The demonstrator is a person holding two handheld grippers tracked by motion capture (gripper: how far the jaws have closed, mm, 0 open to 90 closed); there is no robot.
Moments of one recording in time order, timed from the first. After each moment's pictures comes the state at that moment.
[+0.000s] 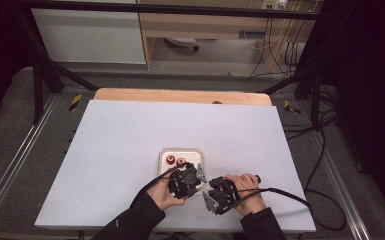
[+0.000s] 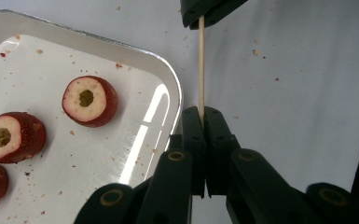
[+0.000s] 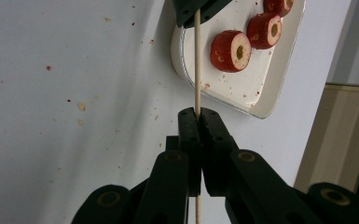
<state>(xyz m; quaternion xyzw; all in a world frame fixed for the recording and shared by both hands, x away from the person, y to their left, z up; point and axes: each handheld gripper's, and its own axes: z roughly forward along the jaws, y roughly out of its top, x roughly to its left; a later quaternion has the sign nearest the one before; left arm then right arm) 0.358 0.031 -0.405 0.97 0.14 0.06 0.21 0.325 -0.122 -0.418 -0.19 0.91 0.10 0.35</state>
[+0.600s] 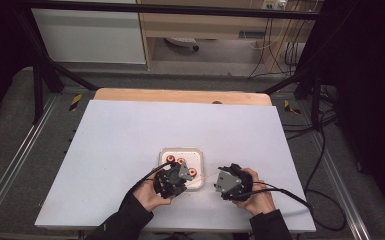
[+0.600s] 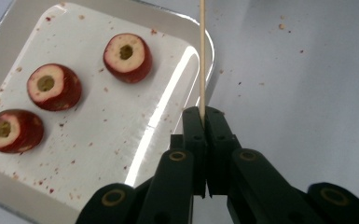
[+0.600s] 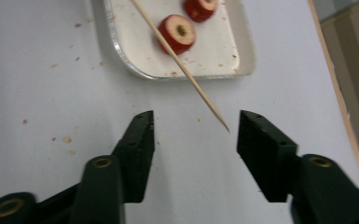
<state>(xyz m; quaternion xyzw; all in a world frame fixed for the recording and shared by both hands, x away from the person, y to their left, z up) 0.356 0.072 -0.406 0.95 0.17 0.08 0.24 0.338 -0.159 -0.410 0.09 0.91 0.26 0.30</state>
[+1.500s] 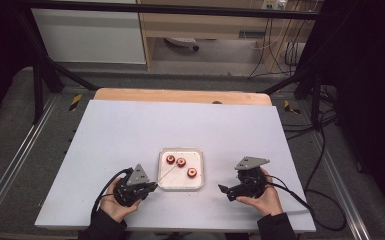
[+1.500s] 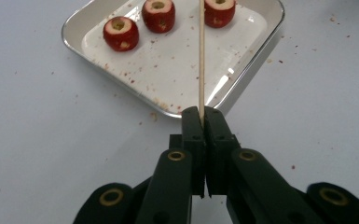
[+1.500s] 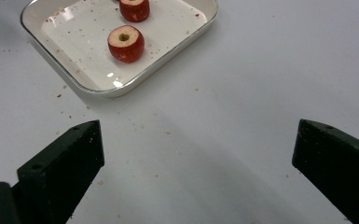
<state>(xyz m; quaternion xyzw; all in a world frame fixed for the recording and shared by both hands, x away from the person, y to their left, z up) 0.330 0.177 -0.426 0.88 0.30 0.12 0.36 0.355 -0.194 -0.419 0.36 0.85 0.37 0.14</state>
